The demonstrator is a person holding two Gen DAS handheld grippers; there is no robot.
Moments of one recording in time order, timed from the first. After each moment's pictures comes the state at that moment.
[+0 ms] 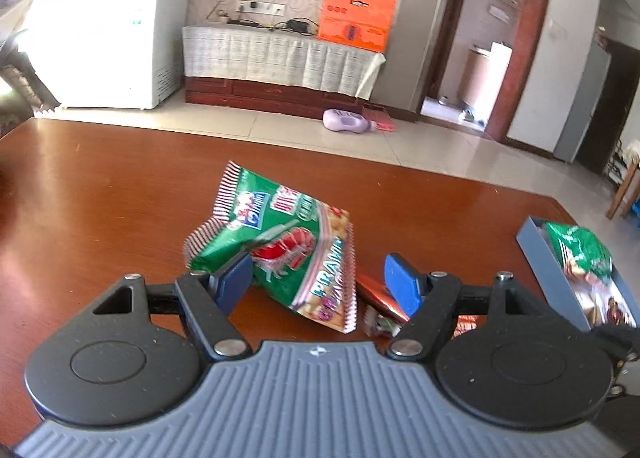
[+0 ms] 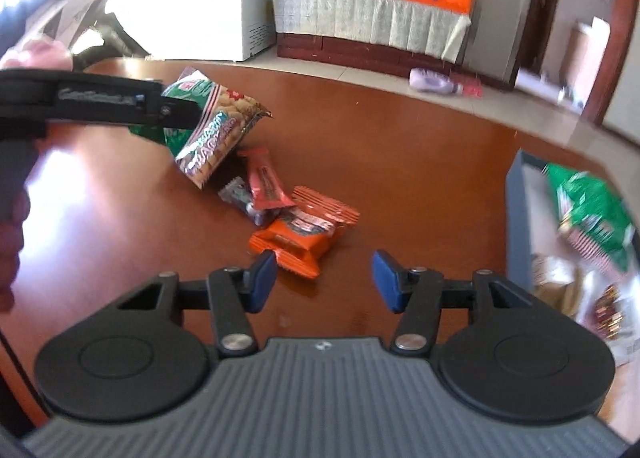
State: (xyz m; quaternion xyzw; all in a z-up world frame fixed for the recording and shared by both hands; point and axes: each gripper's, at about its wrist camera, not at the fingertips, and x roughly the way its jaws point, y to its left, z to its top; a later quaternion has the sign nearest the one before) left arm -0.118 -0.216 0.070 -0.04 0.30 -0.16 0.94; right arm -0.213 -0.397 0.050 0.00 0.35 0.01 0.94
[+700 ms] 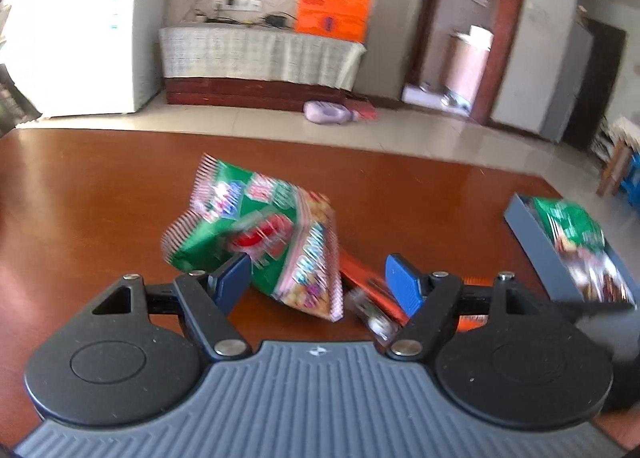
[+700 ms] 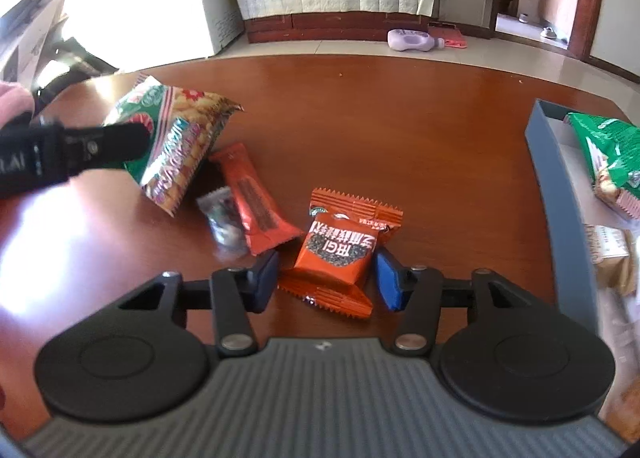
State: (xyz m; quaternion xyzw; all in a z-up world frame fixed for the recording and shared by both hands) left arm -0.130 -0.235 0.061 -0.01 0.31 -0.20 0.93; right arm -0.180 -0.407 0.031 0.05 0.39 -0.02 0.92
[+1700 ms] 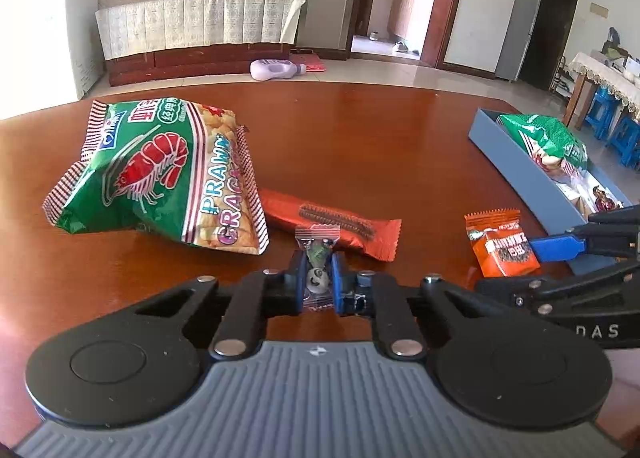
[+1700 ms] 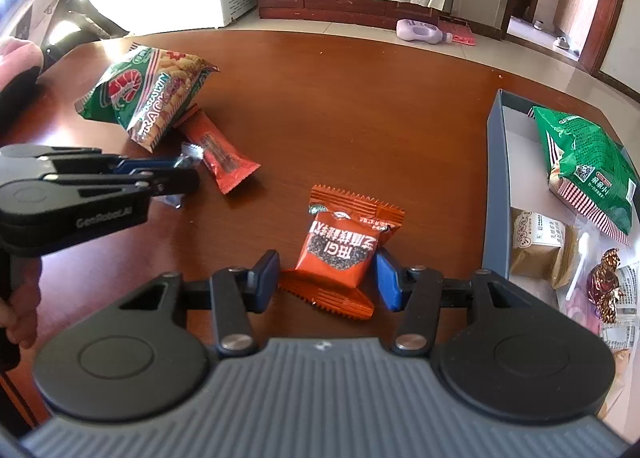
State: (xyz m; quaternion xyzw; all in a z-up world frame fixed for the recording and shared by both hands) left arm -0.112 -0.289 -0.003 0.04 0.35 -0.27 0.90; right arm -0.206 -0.436 0.034 0.01 0.41 0.00 0.91
